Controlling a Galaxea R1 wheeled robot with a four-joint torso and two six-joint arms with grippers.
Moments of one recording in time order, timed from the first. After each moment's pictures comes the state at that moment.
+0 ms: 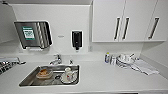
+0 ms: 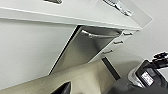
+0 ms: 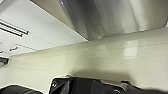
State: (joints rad) left arm 1.05 1.66 -0.91 0.03 -0.07 0.08; right arm -1.21 2.02 -1.46 0.07 0.00 0.03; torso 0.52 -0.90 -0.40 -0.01
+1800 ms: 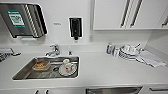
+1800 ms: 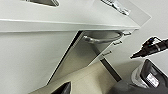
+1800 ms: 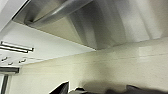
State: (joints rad) left arm 0.89 1.68 -0.88 0.09 -0.04 0.08; right arm -0.89 2.01 -1.37 0.08 -0.16 0.22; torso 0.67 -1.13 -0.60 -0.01
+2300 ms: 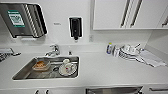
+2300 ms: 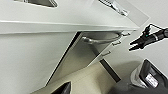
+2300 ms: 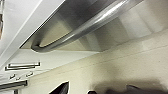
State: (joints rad) left arm 0.88 1.69 -0.88 0.09 -0.04 0.08; right arm -0.74 2.01 -1.34 0.08 -0.29 0.53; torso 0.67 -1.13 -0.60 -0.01
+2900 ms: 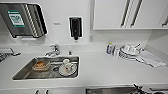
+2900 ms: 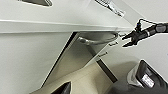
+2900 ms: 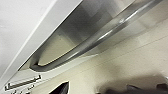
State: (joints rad) left arm 0.88 1.72 -0.88 0.09 -0.04 0.08; right arm -0.65 2.09 -1.44 0.08 -0.37 0.73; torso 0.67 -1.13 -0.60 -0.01
